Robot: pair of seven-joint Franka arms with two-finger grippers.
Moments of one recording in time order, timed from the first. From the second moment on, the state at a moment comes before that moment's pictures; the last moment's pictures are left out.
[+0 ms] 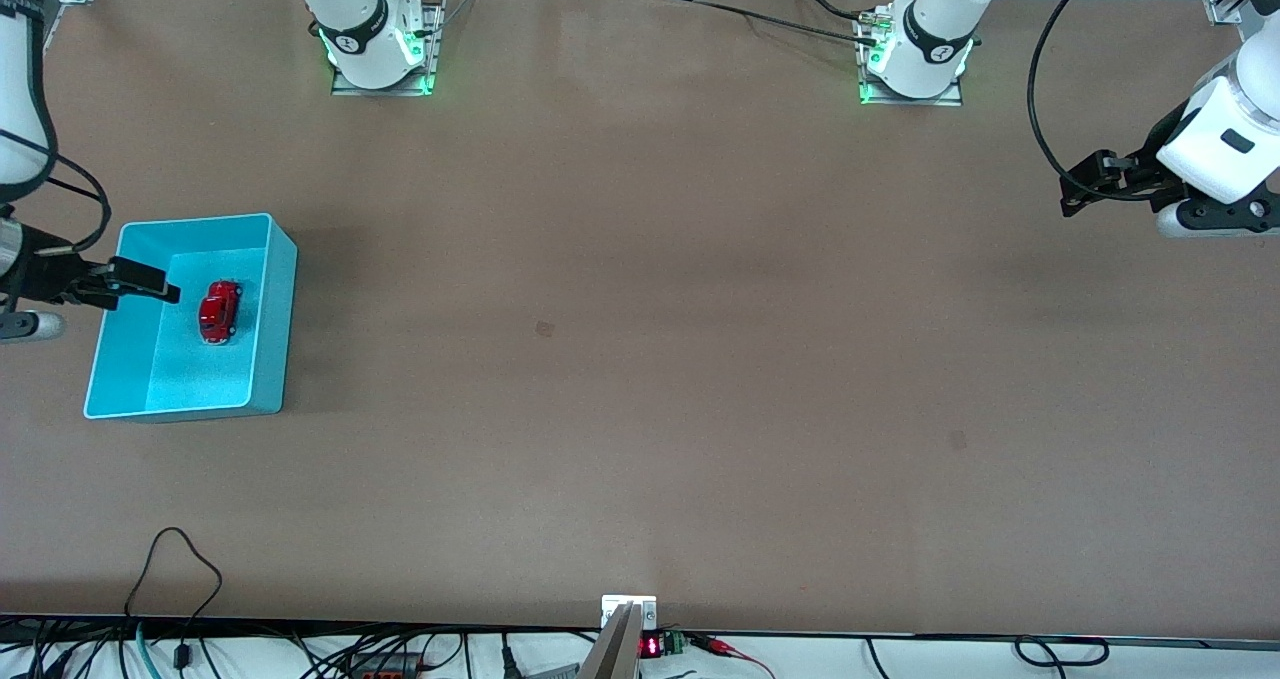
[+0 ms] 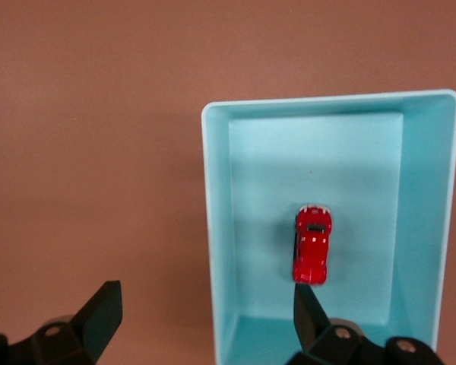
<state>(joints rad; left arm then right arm) -0.07 -0.03 0.02 -1.68 0.05 1.59 -0.09 -0.01 0.24 -0.21 -1.68 0.16 1.81 -0.29</state>
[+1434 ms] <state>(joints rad) -0.07 -0.03 0.01 -1.68 0.05 1.59 -0.09 0.06 -0.01 -0.12 -1.74 0.00 1.68 0.01</state>
